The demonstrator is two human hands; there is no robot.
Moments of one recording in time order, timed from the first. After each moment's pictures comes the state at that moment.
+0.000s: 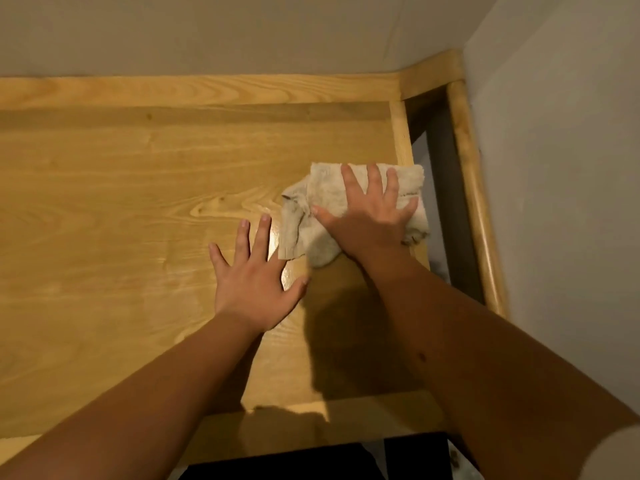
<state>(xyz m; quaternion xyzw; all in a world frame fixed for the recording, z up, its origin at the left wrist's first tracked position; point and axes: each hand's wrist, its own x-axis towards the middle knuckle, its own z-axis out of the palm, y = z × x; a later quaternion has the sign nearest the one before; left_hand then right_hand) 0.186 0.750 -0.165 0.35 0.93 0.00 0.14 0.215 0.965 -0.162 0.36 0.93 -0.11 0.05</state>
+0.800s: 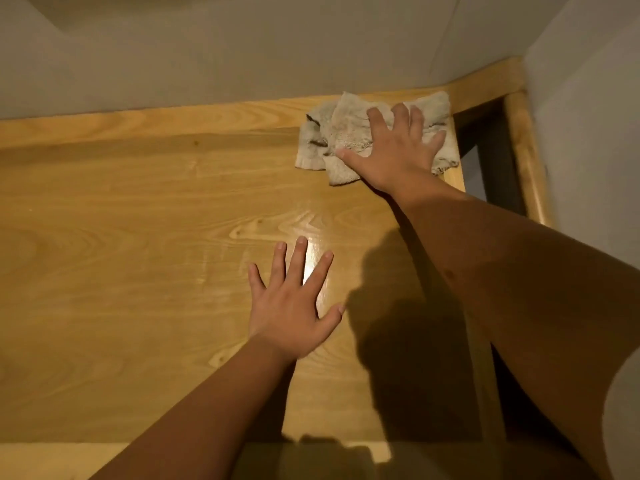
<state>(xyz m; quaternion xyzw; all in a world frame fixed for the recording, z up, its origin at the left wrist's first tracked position) 0.184 0.751 -0.168 0.35 0.93 0.00 0.15 0.092 1.033 -0.157 0.30 0.95 -0.11 0.06</state>
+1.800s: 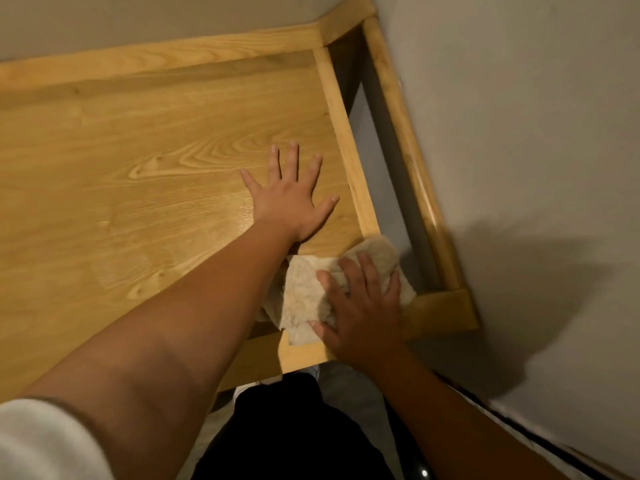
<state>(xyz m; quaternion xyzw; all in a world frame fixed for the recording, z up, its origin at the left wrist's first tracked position) 0.234 0.875 -0.159 0.41 0.90 0.02 0.16 0.467 0.863 -0.146 0.24 0.97 -0.10 0.01</state>
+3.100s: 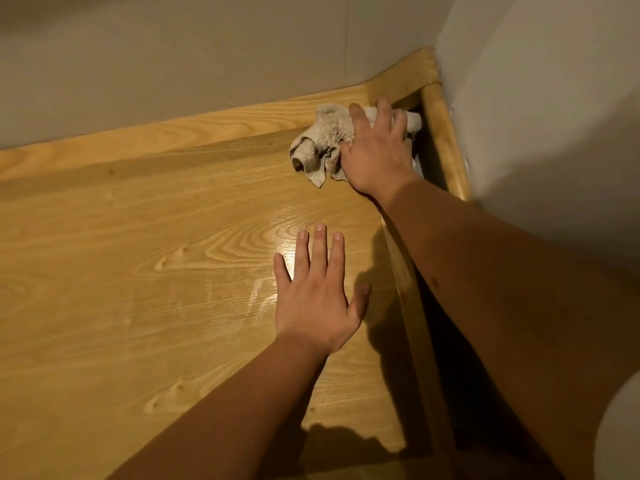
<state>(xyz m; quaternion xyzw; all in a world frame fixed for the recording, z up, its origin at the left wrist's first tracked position) 0.223 0.881 -0.171 0.38 0.91 0.03 0.15 0.134 1.107 -0.165 0.33 0.93 -0.16 0.02</state>
